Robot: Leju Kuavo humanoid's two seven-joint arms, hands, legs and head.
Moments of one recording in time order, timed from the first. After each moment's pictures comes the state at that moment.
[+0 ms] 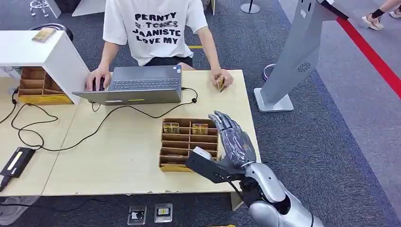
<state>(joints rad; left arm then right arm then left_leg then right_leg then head) -0.12 0.06 -1.15 -0.21 1.18 0.35 0.25 -0.42 -0.28 0.87 -1.72 0.77 -0.19 0.52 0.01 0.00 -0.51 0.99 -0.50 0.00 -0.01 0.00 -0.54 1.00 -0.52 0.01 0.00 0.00</state>
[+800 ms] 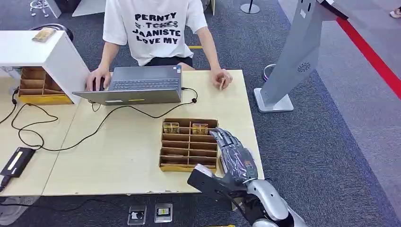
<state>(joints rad) -0.12 0.06 -1.15 -0.21 1.12 0.32 0.25 -0.29 -0.29 0.84 -1.78 0.82 -0.14 0.52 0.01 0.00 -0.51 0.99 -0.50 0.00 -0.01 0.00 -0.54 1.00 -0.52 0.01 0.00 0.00</state>
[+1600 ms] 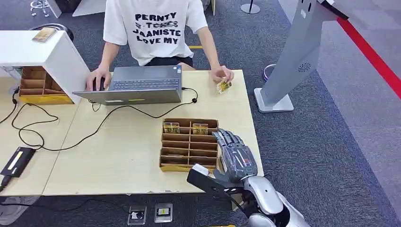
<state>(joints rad) -0.12 0.06 -1.15 -0.21 1.11 0.31 0.25 -0.32 -0.27 0.83 -1.68 0.94 -0.08 0.52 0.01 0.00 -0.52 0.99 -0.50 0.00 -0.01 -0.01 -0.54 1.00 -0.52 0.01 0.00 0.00</state>
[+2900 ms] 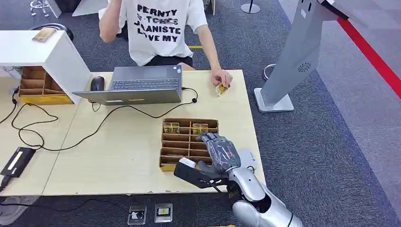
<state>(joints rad) -0.12 0.06 -1.16 -0.21 1.13 0.34 0.25 -0.42 -0.16 0.89 -1.47 0.84 -0.18 0.43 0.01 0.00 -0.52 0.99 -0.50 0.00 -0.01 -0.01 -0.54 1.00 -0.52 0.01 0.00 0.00</state>
